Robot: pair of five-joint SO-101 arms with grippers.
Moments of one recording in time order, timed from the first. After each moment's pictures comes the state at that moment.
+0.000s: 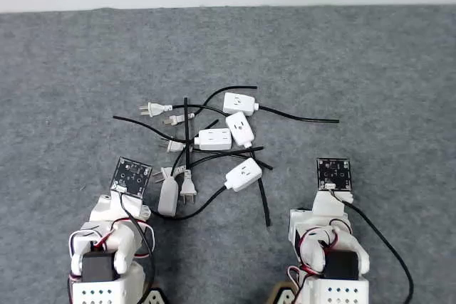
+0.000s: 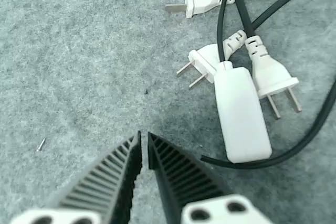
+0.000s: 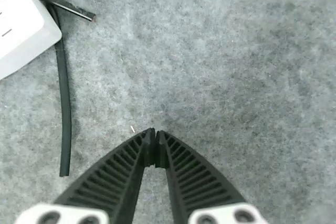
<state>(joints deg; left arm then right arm) -7.5 -103.3 96.9 72.5 -14.2 0.0 -103.1 95.4 74.7 -0.8</state>
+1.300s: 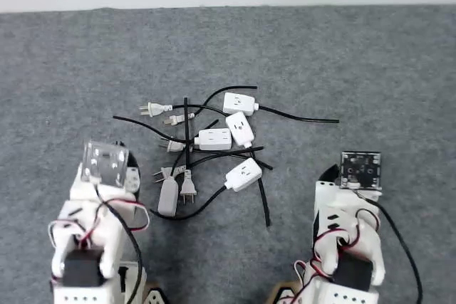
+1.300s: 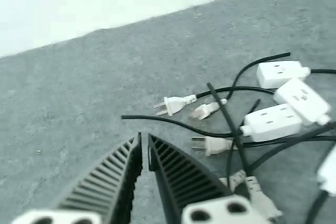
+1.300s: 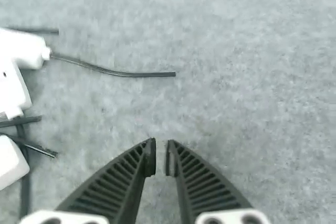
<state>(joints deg) -3.9 -83.8 69.9 58.3 -7.0 10.7 -103.1 85.4 58.8 9.0</state>
